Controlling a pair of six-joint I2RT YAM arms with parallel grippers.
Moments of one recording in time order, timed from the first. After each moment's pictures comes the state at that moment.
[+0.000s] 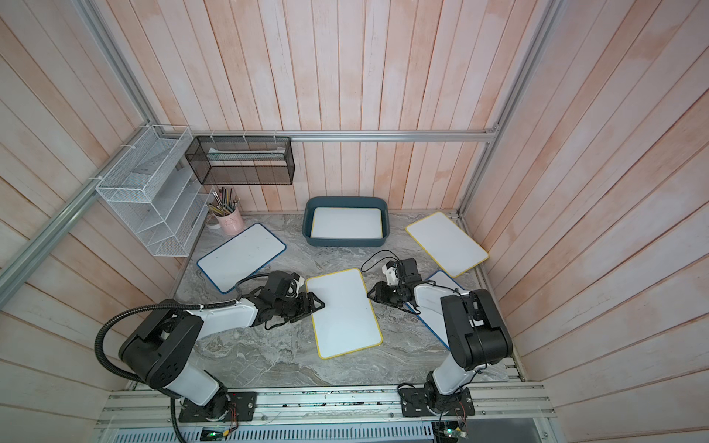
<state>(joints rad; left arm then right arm) -0.55 1.61 0.68 0.06 0.44 -0.83 0.26 1.64 0.73 -0.12 -0.54 0.43</state>
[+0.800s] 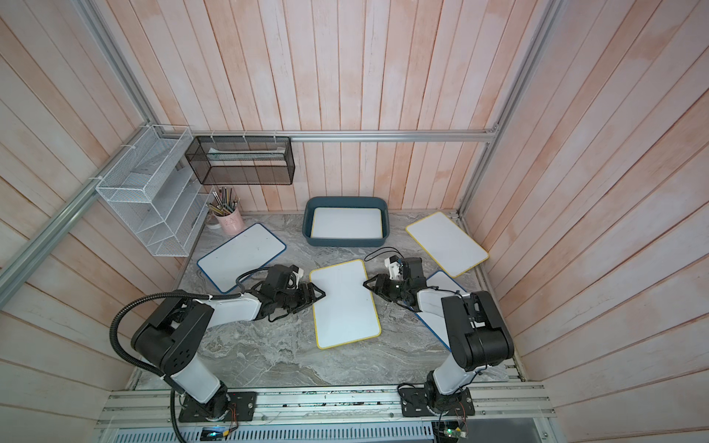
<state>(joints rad) -0.51 1.70 0.72 0.17 0.44 -0.84 0.23 1.60 0.65 0.21 -0.73 0.69</state>
